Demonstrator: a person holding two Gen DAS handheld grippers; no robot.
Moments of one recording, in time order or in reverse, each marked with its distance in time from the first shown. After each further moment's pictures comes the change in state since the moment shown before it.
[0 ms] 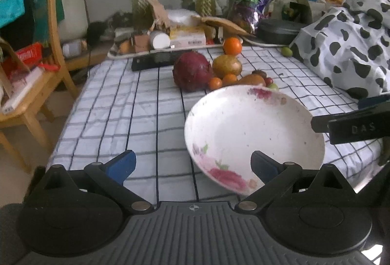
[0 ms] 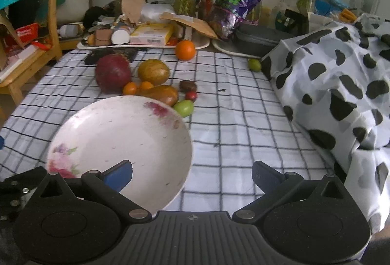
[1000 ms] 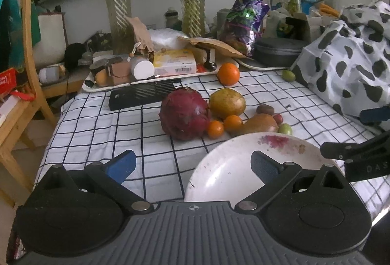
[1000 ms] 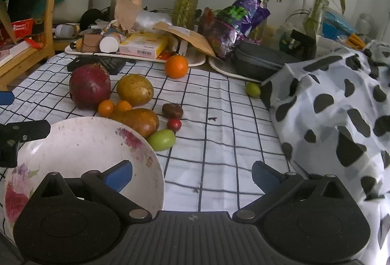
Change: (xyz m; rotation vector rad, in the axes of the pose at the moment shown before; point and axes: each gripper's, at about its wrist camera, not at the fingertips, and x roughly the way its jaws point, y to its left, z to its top) left arm 0.075 0.016 0.051 0.025 -0.084 -0.088; right arm 0.051 -0.012 0.029 -0.092 -0.082 -0.030
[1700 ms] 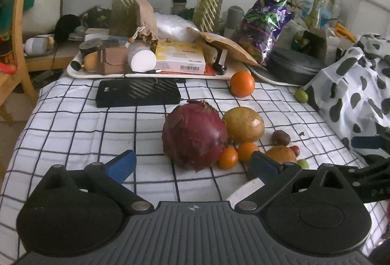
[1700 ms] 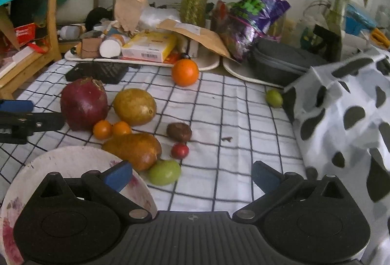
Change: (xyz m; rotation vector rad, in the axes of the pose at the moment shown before) left arm 0.062 0.035 0.031 -0.150 0.054 -0.093; right arm 0.050 -0.009 0.040 0.010 0.040 0.100
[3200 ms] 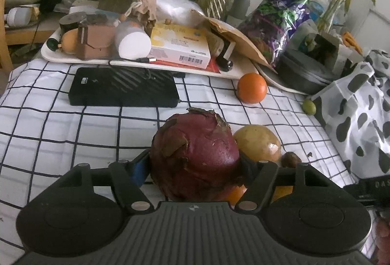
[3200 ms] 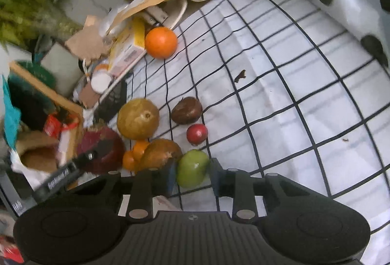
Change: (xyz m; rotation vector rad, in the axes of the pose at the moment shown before) left arm 0.058 0.024 0.029 -0.110 0.090 -0.096; right arm 0.071 -0.075 -0.020 0.767 0.255 0.428
